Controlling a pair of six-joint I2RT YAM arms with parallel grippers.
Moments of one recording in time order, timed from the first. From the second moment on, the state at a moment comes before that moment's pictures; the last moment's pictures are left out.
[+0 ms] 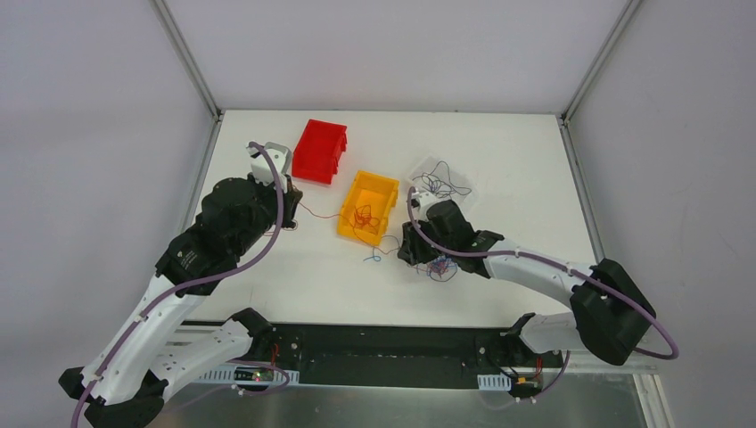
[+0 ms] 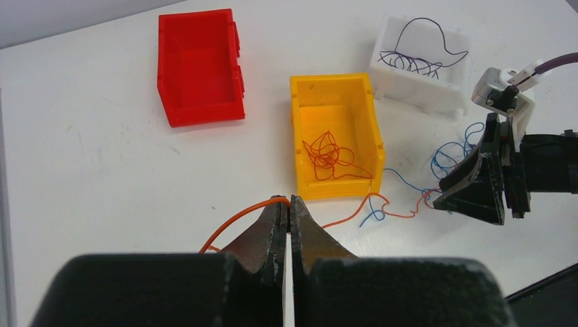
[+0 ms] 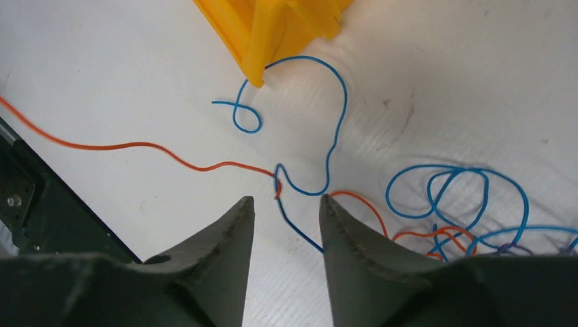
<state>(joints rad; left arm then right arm) -0.64 0.77 1.12 -0.66 -0.25 -0.10 0.79 1.33 0.69 -0.08 -0.14 0.35</state>
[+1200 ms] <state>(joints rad) -0.64 0.99 1.31 -0.69 -0.07 -0.16 0.49 0.98 0.48 -0.25 0.18 0.70</state>
